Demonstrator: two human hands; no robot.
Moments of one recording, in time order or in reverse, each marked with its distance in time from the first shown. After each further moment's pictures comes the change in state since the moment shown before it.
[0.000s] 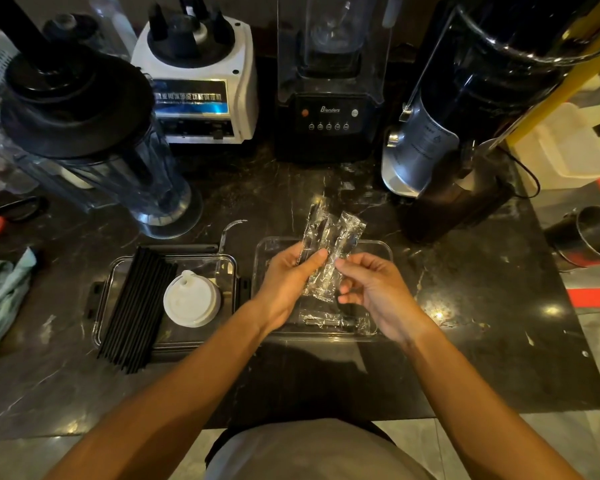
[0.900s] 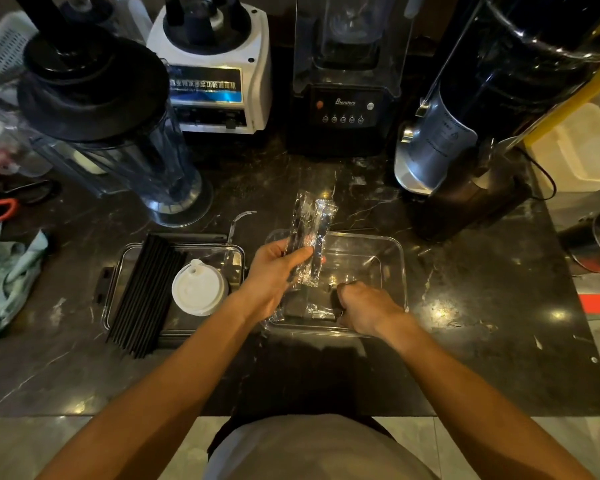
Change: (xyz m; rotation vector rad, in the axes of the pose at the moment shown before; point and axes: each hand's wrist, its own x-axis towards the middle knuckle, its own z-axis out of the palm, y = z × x) left_hand -0.008 0.009 -0.031 -0.048 0.115 -0.117; right_hand 0.028 0.041 -0.003 -1.677 -0.221 -0.018
